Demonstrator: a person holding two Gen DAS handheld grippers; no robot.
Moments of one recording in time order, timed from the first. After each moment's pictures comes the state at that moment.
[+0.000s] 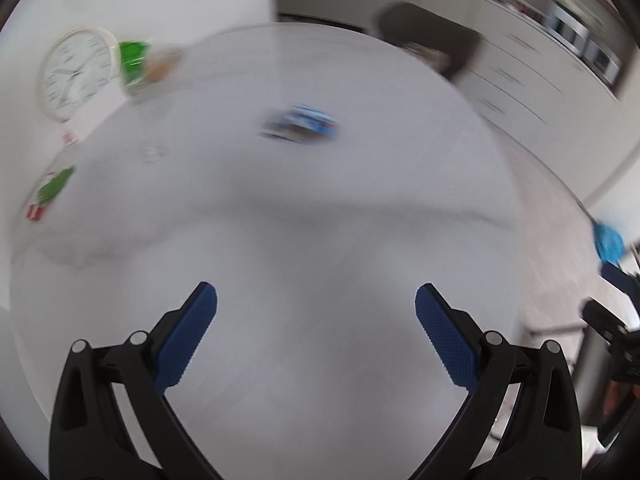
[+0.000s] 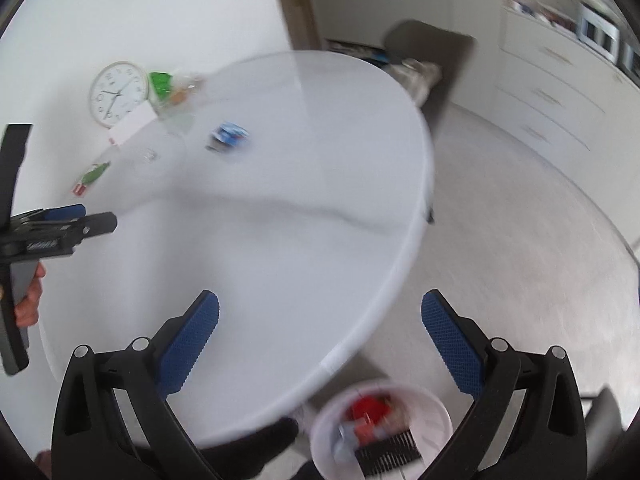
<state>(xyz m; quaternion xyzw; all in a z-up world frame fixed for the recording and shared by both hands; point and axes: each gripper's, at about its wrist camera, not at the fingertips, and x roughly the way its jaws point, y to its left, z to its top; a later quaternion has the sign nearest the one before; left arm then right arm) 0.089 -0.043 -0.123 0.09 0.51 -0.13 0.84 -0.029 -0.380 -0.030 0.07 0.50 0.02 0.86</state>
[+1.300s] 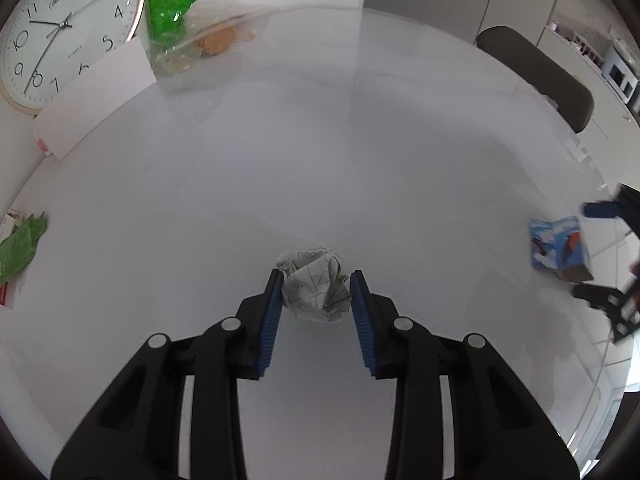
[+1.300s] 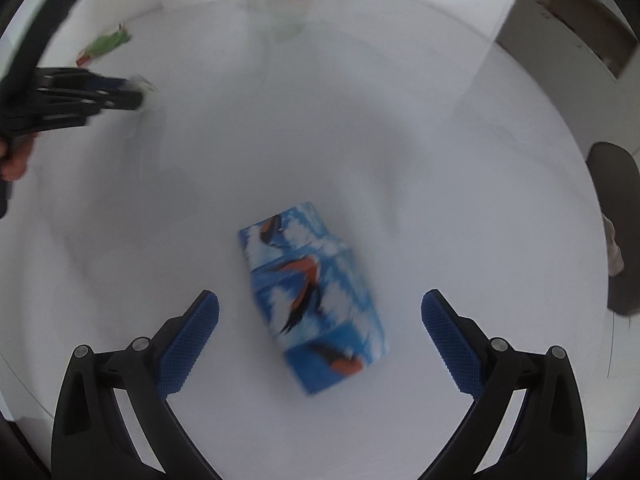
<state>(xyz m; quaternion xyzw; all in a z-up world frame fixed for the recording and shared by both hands) 0.372 0.103 -0.237 0.06 0.52 -0.14 0.84 0.320 -0.196 -0.167 -0.19 0.58 0.23 0.76</state>
